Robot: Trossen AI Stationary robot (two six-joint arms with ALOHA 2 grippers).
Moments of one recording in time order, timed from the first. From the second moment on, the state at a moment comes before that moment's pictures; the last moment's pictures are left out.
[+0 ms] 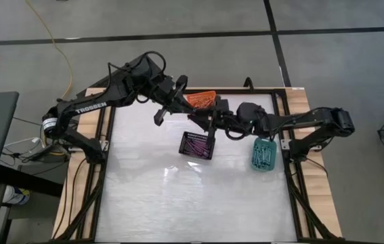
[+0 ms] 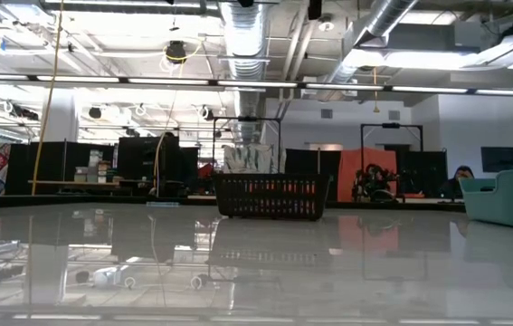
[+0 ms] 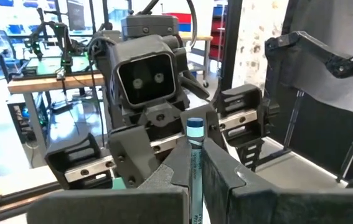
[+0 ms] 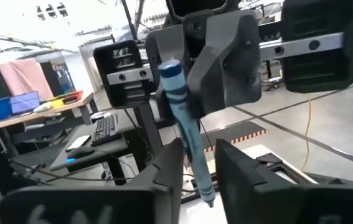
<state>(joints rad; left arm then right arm) 0.41 1.46 1.39 0.15 0.88 -0.04 0.00 1.41 1.11 0.42 0.21 0.21</state>
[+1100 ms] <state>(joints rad) 0.42 1.46 1.39 -0.04 0.85 0.03 0.01 1.41 1.11 0.35 0.21 0.38</state>
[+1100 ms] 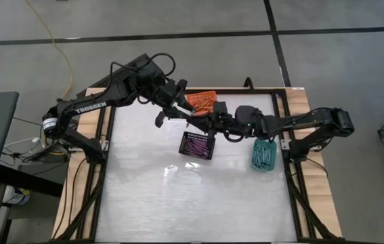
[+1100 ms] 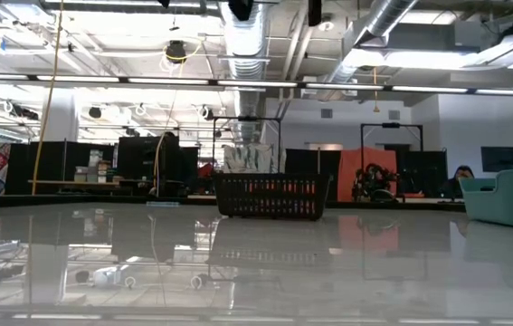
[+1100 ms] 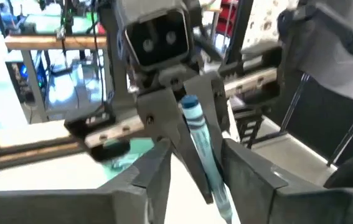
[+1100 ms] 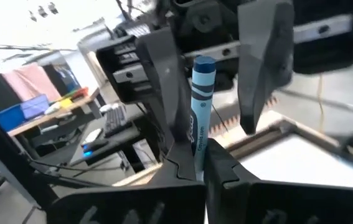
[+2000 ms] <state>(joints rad) 0.70 1.49 1.17 -0.16 0.63 0.18 0.17 1.12 1.11 -1.13 0.57 1.47</state>
